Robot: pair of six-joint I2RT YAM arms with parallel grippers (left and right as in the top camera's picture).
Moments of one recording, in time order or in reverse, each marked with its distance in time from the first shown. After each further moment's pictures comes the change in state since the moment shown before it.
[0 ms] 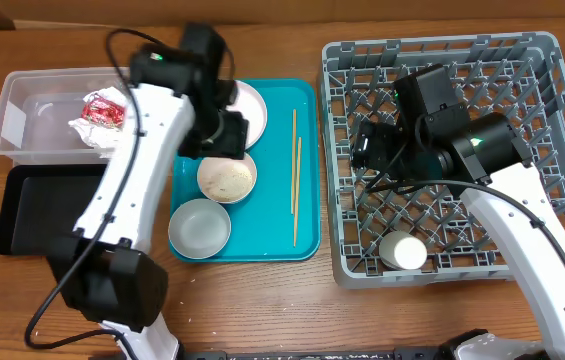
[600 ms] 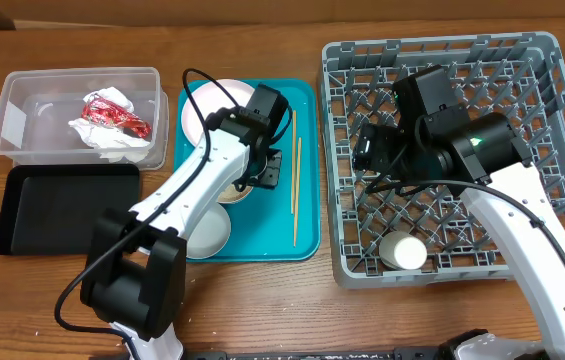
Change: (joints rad) left arm -0.167 0.000 -0.436 0.518 -0.188 -0.138; right arm 0.000 0.000 0.000 -0.025 0.020 -0.005
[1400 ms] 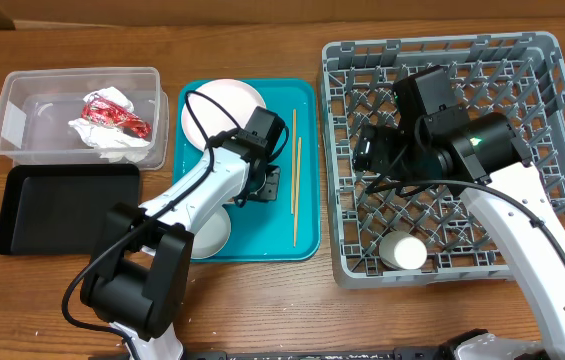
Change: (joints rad) left arm 0.000 0.000 -0.163 0.159 0.017 -0.008; right arm 0.000 0.001 0.000 -0.008 0.001 0.000
